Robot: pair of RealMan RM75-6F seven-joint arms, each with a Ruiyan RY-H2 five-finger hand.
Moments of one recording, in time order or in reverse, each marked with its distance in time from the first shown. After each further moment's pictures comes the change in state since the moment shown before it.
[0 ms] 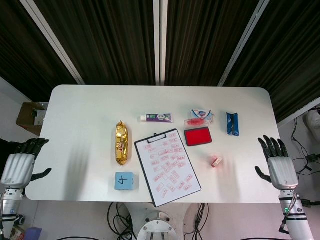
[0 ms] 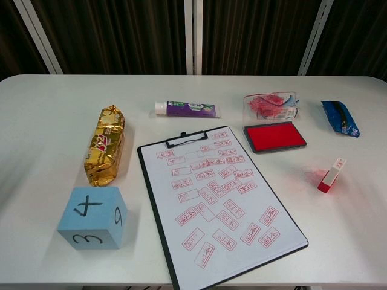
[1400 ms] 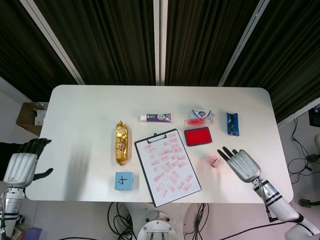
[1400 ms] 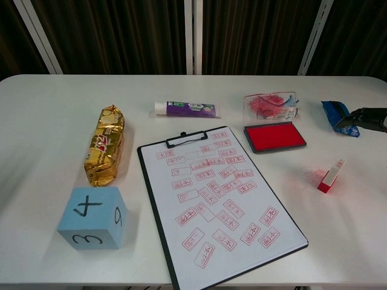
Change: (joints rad) left arm -0.011 -0.001 0.002 -0.006 -0.014 -0.027 0.015; right arm 0.248 -0.036 -0.070 0.128 -0.247 -0.291 -0.283
